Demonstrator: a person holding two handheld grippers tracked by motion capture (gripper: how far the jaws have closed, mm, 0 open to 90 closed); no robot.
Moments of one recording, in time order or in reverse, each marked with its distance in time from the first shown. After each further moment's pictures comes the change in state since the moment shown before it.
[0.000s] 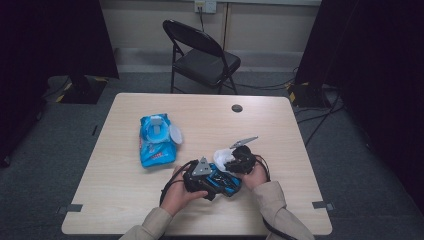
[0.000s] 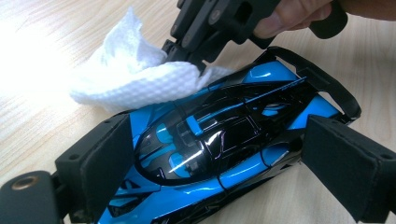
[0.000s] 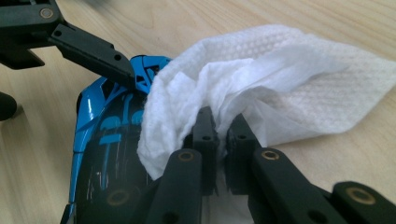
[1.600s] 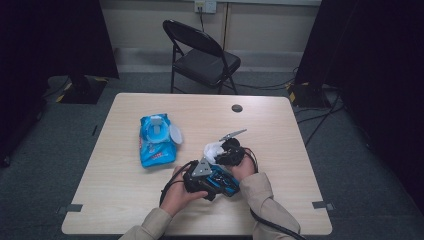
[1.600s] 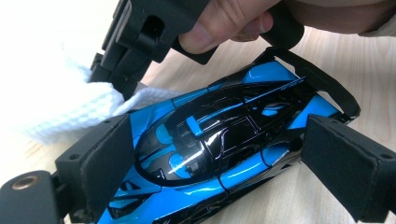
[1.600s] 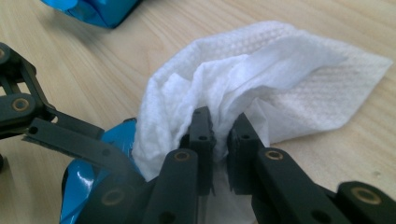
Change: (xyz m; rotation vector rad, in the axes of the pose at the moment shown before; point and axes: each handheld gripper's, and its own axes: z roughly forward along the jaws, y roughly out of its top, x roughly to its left) left arm -0.001 -0.002 0.000 -0.015 -0.001 0.002; right arm 0.003 0.032 0.025 -0.011 -0.008 0.012
